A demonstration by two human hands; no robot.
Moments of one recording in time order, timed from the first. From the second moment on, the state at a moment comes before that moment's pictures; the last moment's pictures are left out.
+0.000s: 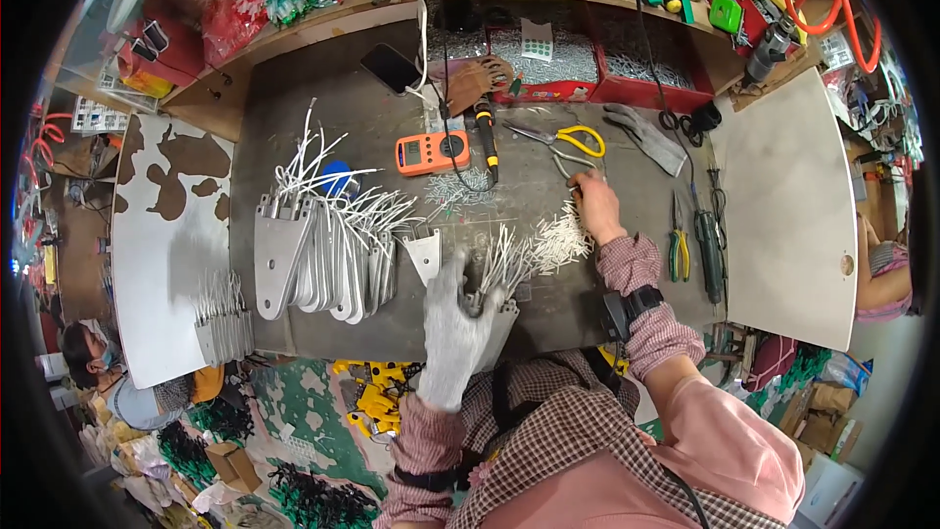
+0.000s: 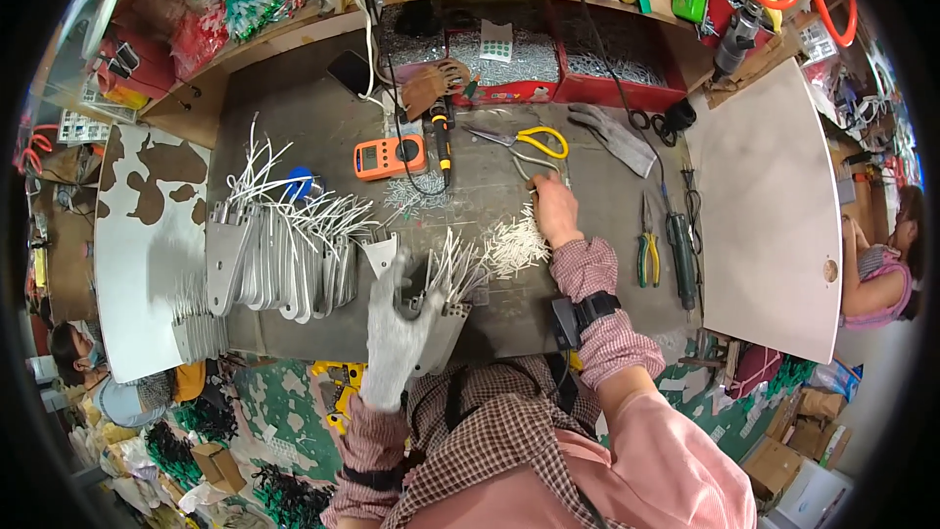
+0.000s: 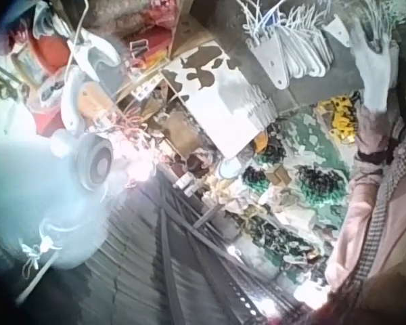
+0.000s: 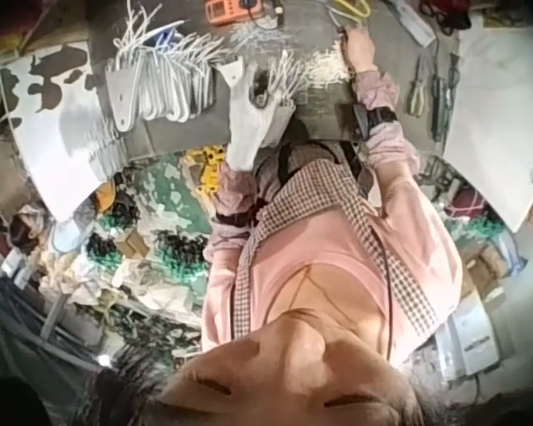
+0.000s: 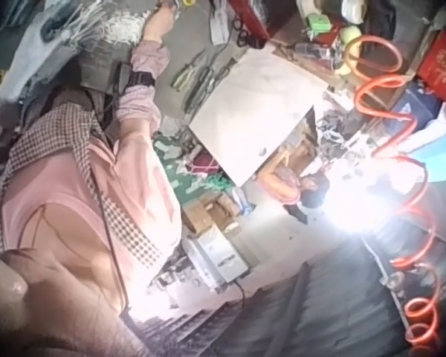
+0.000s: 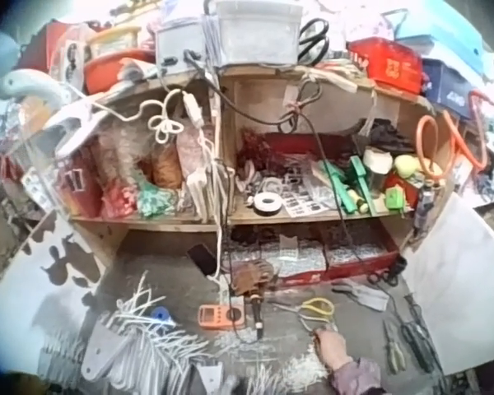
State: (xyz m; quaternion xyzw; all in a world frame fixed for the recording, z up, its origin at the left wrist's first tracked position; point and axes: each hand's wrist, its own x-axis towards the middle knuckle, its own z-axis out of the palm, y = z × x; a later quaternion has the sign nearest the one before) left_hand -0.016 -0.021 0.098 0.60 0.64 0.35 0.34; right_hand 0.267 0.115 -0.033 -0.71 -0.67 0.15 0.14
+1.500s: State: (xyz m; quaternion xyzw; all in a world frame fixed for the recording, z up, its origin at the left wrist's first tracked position) left_hand -0.002 0.011 0.079 0.51 0.69 0.32 0.40; right_hand 0.147 0.053 0.084 -0.46 -0.55 0.54 0.43
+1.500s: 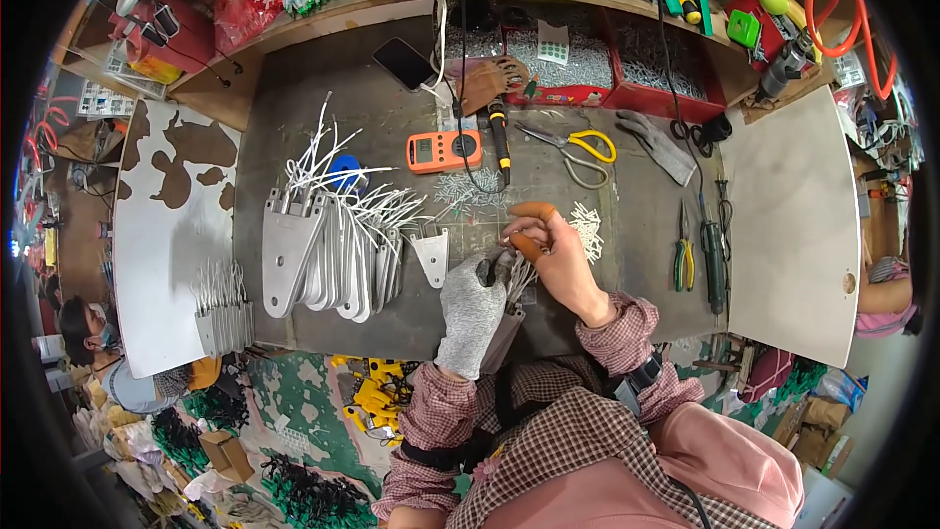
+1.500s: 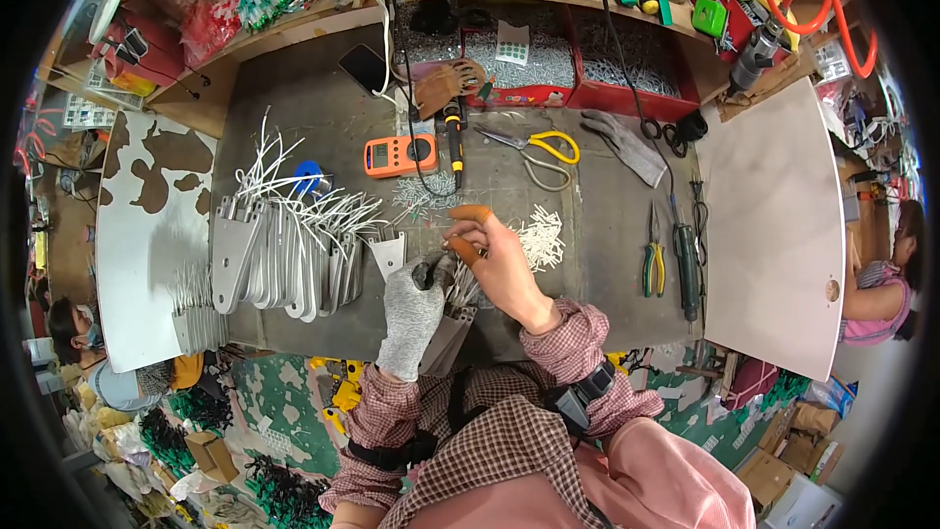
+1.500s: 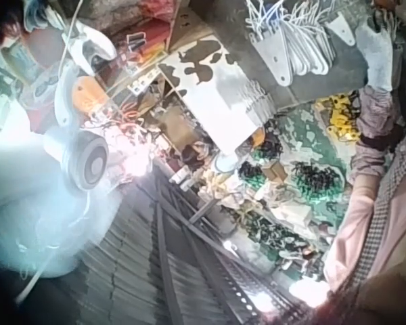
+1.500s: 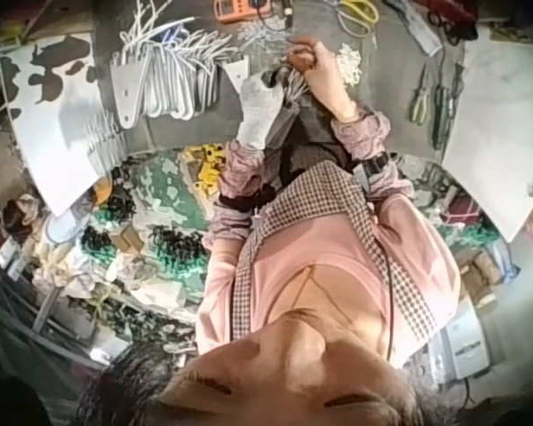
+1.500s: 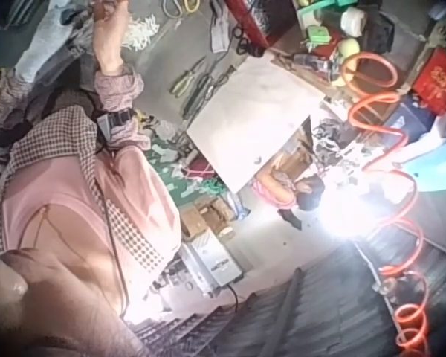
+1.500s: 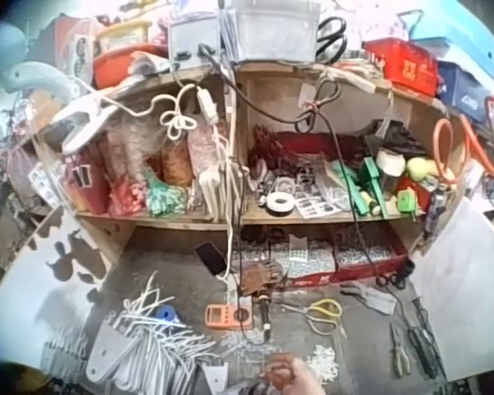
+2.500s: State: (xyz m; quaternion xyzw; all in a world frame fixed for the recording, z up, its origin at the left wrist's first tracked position) left_hand -0.002 -0.025 0.076 0.61 0.67 0.33 0.25; right_hand 0.154 0.032 0.101 -0.46 -0.70 0.49 0.24
